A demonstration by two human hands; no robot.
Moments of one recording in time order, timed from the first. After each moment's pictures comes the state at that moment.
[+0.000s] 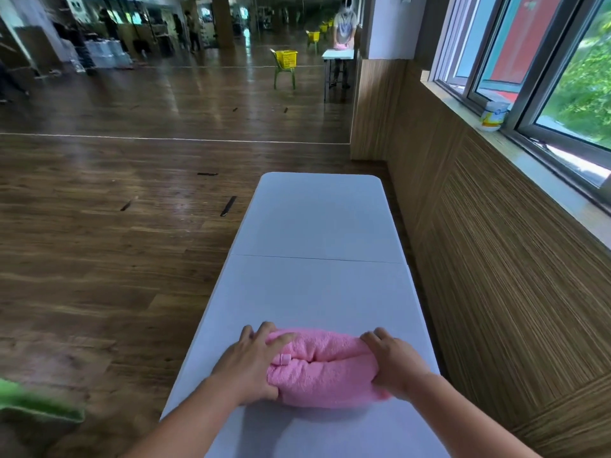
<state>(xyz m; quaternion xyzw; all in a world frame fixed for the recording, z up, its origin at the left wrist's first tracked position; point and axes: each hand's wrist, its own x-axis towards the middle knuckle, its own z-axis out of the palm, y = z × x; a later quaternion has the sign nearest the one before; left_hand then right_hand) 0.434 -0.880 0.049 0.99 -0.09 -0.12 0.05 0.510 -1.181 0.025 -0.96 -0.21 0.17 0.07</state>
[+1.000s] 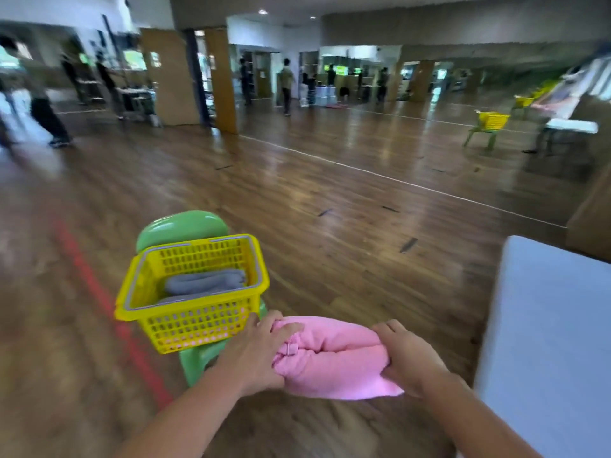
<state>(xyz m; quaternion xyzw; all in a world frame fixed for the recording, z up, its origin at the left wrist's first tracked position) 0.046 -0.410 0.119 0.98 0.21 0.01 0.05 0.288 -0.616 0.098 -0.87 -0.48 0.09 0.07</state>
